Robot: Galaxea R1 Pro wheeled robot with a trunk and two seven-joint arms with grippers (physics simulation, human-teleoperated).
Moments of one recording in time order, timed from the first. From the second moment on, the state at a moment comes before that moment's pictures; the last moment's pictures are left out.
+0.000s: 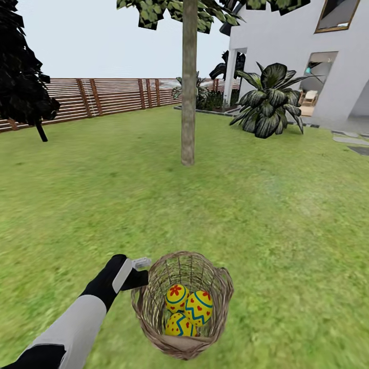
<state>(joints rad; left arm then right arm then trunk) -0.77 -0.06 0.00 -0.61 0.34 0.91 0.19 -0.32 -0.11 -0.34 0.04 0.20 -0.06 0.05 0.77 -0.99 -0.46</state>
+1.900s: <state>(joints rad) -0.77 -0.06 0.00 -0.61 0.34 0.91 0.19 -0.32 -0.11 -0.34 0.04 0.20 -0.06 0.05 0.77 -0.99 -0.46</state>
